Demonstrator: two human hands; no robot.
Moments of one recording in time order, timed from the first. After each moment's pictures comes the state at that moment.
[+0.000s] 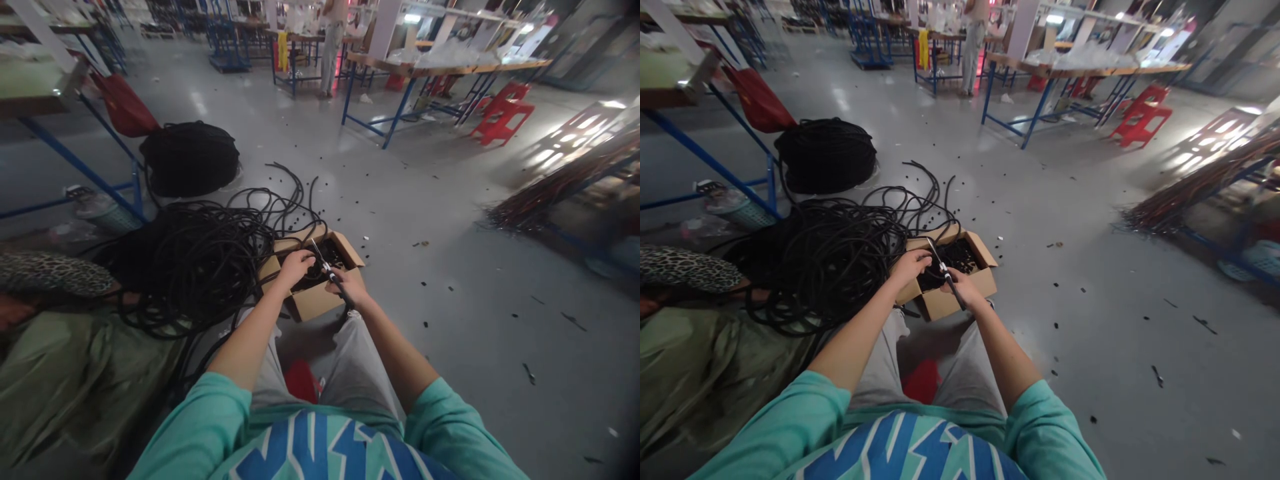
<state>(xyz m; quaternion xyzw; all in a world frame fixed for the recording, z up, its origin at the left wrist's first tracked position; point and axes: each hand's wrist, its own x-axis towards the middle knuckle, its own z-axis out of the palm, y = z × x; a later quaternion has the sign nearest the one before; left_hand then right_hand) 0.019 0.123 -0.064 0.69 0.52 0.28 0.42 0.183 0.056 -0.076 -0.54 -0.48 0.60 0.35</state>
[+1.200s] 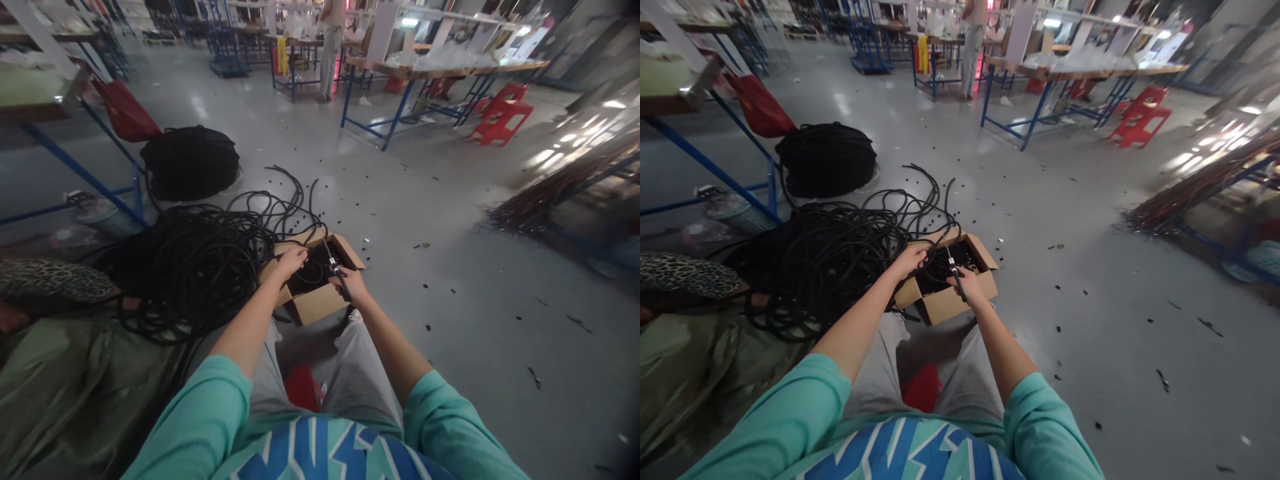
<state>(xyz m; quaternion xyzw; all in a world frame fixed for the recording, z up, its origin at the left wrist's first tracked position) 0.015 0.168 -0.094 0.66 0.54 0.25 0.47 0.187 0.075 -0.095 -0.61 -0.41 0.55 0.40</state>
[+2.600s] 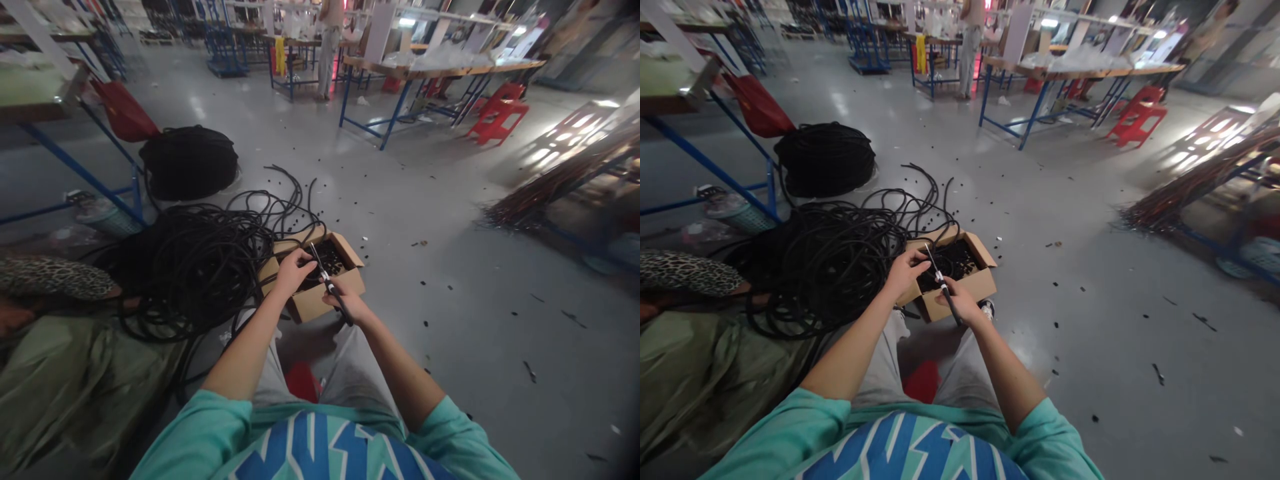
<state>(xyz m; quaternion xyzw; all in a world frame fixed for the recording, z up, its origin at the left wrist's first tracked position) 0.016 0.096 -0.046 0.67 0.49 0.40 0.39 0.174 0.024 -0.059 -0.53 -0.53 0.57 0.35</state>
